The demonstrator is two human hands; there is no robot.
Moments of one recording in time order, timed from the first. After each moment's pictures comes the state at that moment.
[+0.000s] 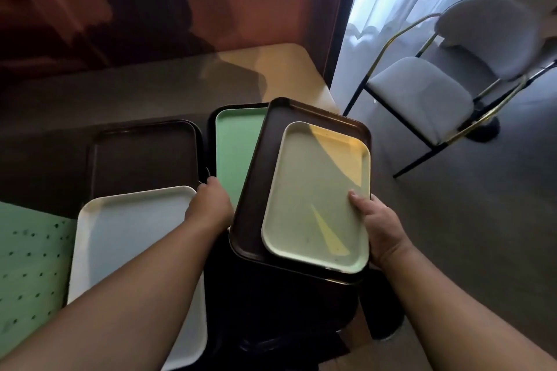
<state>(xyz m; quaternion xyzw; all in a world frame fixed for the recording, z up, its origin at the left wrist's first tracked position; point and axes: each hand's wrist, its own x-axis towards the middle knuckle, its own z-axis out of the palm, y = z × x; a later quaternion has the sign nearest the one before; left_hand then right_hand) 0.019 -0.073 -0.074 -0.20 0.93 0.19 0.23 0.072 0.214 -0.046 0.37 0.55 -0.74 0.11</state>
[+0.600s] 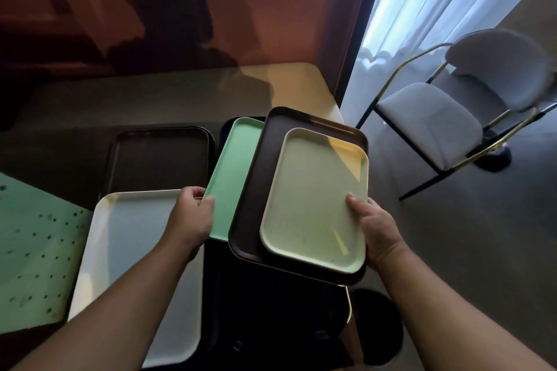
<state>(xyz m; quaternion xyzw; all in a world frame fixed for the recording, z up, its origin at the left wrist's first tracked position) 0.065 -0.099 -0.037 -0.33 0.76 0.56 0.05 0.057 0.206 -0.021 0.34 0.56 -0.74 0.13</state>
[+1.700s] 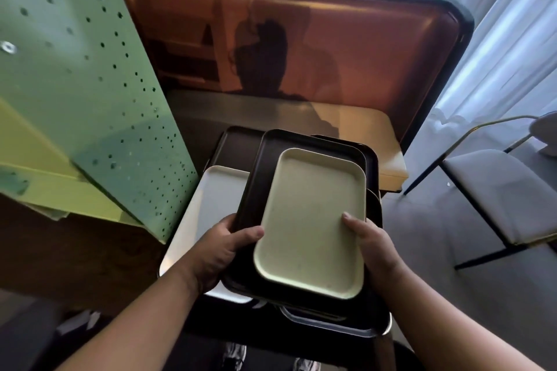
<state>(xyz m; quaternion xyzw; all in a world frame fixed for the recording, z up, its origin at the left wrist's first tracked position) 0.237 -0.141 0.039 -0.25 0.57 0.77 0.11 0.131 0.106 0.022 0.18 0.63 -0.71 0.26</state>
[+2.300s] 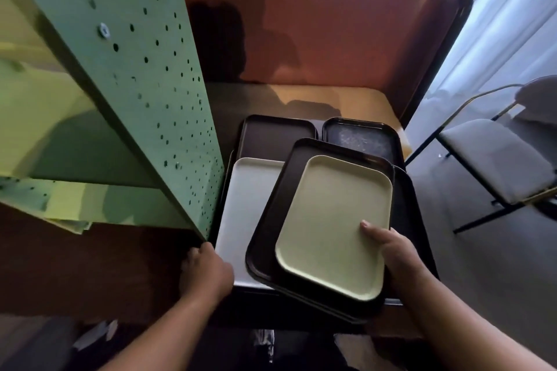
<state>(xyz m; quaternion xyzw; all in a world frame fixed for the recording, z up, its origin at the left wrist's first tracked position) 0.289 -0.266 -0.080 -0.38 0.88 0.22 0.19 0.198 0.033 -0.006 0.28 0.60 -0.72 0.20</state>
